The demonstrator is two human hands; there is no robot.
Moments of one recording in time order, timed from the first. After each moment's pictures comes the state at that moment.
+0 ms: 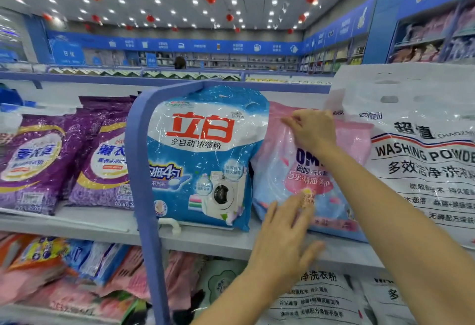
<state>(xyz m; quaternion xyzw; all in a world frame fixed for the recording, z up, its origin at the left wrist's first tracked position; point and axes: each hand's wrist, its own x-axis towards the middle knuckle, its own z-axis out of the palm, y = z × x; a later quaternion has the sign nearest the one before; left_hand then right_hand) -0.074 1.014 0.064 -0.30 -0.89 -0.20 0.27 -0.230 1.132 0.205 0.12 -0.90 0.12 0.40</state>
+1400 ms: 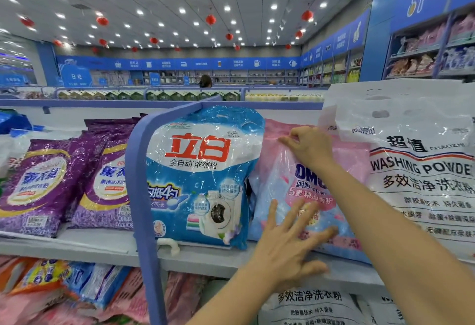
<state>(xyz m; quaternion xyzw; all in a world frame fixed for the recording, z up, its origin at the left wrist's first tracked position) -0.107 1.016 0.074 -0.34 -0.91 0.05 0.22 -0.230 1.138 0.209 0.10 -0.91 0.16 0.36</state>
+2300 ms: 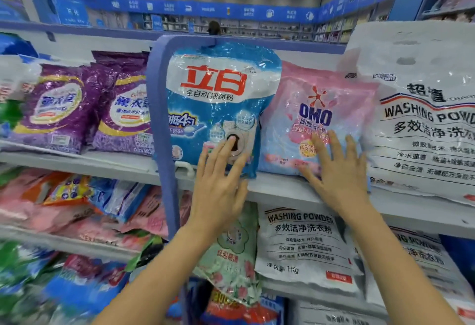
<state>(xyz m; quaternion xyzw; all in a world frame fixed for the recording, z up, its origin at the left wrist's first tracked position) -0.051 0.918 0.053 -0.16 -0.87 -0.13 0.44 -0.098 1.158 0.080 0.04 -0.97 0.02 0.23</state>
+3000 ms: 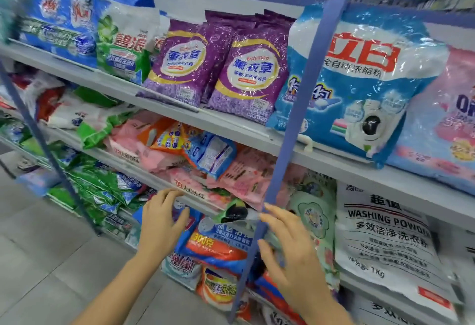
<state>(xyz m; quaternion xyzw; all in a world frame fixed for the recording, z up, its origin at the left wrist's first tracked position) 0.068 0.672 -0.088 0.16 -0.92 -0.25 0.26 0.049 0.935 -0.026 0.37 -0.85 0.33 0.18</state>
